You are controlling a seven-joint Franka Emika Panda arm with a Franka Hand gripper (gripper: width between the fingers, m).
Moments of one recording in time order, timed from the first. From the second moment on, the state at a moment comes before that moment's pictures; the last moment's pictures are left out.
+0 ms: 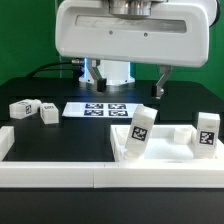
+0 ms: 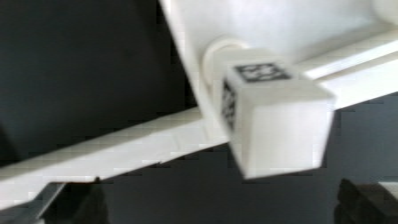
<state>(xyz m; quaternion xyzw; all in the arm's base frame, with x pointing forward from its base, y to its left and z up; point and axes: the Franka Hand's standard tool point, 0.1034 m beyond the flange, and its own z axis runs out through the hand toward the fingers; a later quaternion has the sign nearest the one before) 0.640 0.002 0.124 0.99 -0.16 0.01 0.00</state>
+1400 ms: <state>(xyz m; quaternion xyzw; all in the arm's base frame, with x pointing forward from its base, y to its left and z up) 0.639 0.000 0.081 0.93 -0.36 0.01 0.02</state>
